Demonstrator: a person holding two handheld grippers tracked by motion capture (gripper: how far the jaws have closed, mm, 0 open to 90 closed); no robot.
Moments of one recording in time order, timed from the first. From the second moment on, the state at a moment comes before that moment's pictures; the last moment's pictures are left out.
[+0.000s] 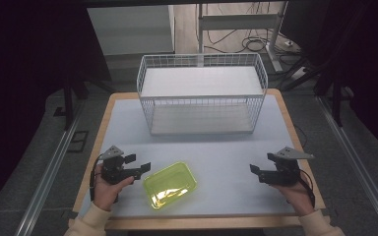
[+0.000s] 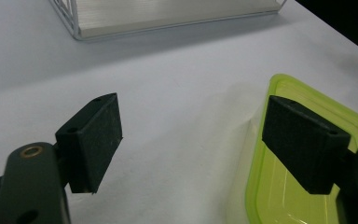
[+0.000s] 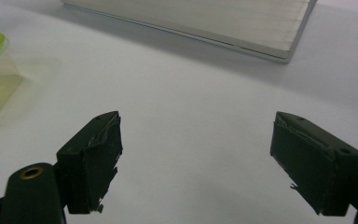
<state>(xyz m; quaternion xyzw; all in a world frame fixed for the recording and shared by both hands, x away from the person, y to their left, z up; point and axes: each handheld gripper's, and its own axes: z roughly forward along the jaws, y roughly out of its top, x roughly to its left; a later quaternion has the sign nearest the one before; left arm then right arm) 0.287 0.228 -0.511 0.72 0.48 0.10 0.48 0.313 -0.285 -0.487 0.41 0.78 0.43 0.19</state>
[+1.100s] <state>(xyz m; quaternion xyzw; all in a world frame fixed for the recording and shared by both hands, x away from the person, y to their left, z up) 0.279 0.221 -0.469 0.76 0.42 0.09 0.48 0.304 -0.284 -0.487 0.40 0.79 0.42 0.20</state>
